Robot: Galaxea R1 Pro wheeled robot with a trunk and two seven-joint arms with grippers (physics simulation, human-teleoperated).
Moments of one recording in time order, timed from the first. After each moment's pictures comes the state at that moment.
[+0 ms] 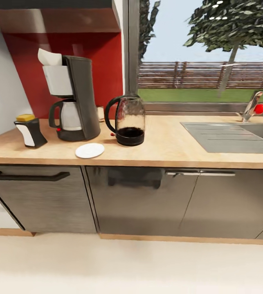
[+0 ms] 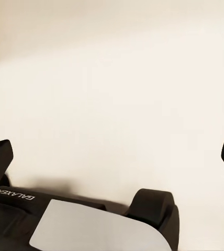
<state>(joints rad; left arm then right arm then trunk) -0.15 0.25 0.19 -0.22 0.76 -0.01 -0.60 -0.20 -0.40 0.25 -0.22 -0.58 -0.02 0.80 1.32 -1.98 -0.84</state>
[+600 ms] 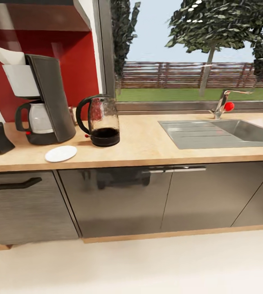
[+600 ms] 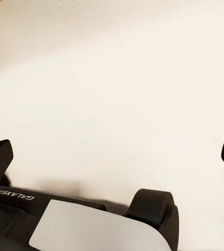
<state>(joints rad) -0.15 0.25 0.19 -0.22 0.76 -0.01 -0.60 -0.20 -0.40 0.25 -0.22 -0.58 -0.02 0.80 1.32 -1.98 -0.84</state>
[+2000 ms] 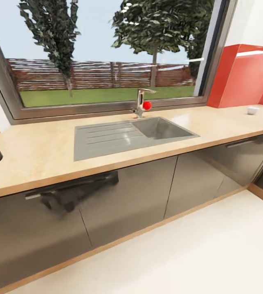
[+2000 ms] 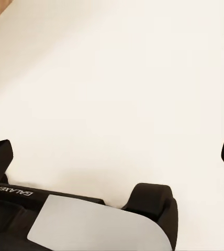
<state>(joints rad) -0.15 0.25 0.19 -0.22 0.76 -0.01 -0.58 -0.20 -0.40 0.25 -0.20 -0.58 -0.03 0.79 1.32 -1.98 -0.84</state>
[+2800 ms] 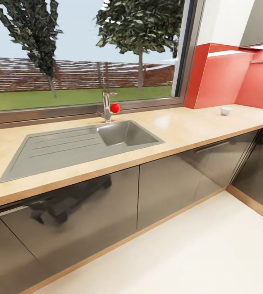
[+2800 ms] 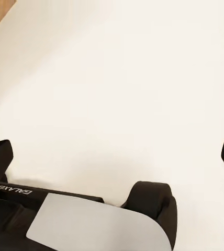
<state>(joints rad) -0.15 0.25 0.19 -0.22 0.76 -0.01 -0.58 -0.20 -0.40 0.26 -0.20 -0.58 -0.03 0.79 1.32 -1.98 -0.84</state>
